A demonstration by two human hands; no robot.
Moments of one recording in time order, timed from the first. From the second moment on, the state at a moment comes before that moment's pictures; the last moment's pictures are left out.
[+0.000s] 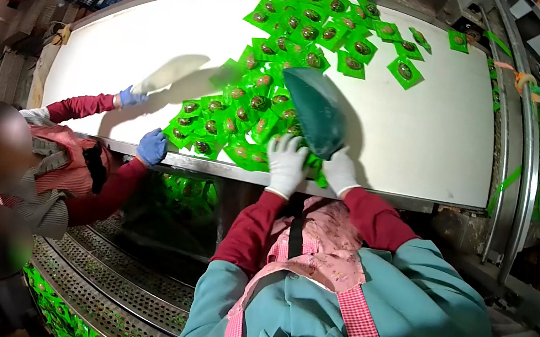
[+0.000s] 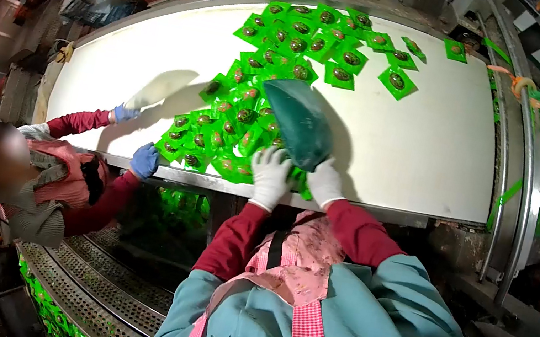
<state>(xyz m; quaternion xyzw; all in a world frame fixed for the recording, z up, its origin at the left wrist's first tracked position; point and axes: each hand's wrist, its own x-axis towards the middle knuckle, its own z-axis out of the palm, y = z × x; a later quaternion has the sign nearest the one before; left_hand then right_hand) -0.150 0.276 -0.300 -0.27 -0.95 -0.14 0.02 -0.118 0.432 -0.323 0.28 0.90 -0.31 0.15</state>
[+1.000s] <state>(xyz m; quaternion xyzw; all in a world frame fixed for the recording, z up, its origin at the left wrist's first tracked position) -0.148 0.232 -0.314 -0.06 -0.95 -0.27 0.11 -0.266 0.981 -0.450 0.54 0.84 -0.10 0.01</state>
